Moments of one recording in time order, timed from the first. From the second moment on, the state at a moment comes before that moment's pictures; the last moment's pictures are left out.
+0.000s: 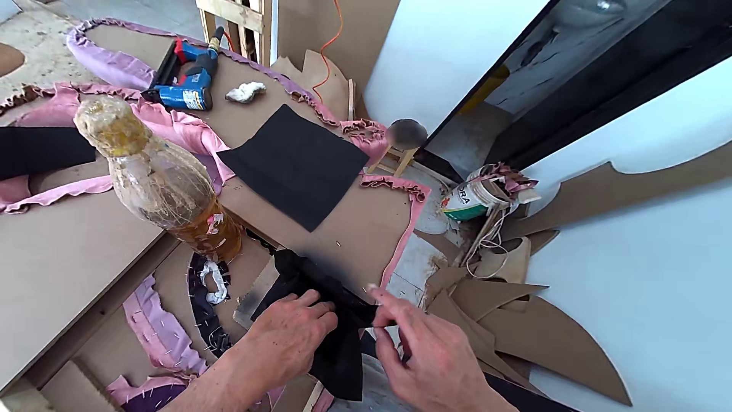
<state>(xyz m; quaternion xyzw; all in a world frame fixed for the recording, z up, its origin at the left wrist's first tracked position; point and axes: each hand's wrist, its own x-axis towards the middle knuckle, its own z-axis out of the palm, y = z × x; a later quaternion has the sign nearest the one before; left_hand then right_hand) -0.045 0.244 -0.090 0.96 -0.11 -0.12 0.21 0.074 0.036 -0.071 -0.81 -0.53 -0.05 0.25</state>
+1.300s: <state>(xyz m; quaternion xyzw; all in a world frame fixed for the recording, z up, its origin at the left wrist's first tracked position) -0.056 0.227 -0.105 0.98 -0.05 -0.03 0.20 0.112 0.106 -0.042 -0.88 -0.45 0.13 0.10</state>
